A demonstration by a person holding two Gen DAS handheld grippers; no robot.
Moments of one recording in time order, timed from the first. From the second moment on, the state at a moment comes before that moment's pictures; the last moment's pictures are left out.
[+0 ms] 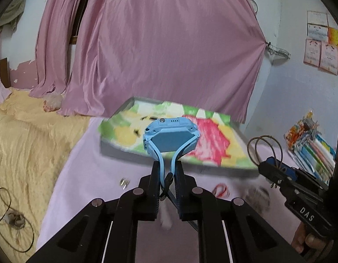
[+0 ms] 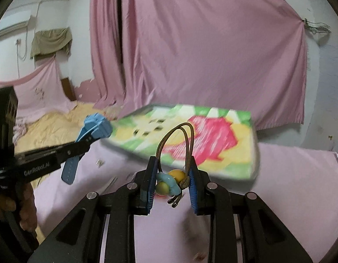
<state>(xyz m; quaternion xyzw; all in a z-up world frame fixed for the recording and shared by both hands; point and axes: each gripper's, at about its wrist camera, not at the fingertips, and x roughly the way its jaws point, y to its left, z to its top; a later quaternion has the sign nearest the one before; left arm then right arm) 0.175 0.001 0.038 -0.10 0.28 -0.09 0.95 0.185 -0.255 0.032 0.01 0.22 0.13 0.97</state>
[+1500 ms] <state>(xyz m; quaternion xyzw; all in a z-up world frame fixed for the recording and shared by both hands) 0.228 -0.037 0.023 -0.11 0.33 -0.07 0.94 0.259 -0.322 0.005 0.09 0.28 0.06 0.95</state>
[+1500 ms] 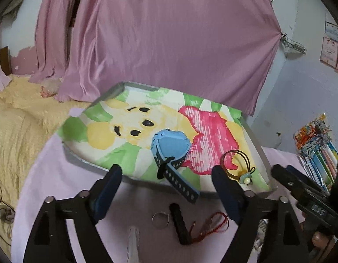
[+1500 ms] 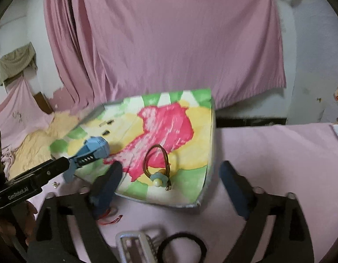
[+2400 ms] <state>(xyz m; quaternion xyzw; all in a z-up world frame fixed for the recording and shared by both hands) 0.100 -0.013 0.034 -0.07 0.16 -0.07 0.98 0.106 -0.308 0.023 0.03 0.11 0.04 0.99</state>
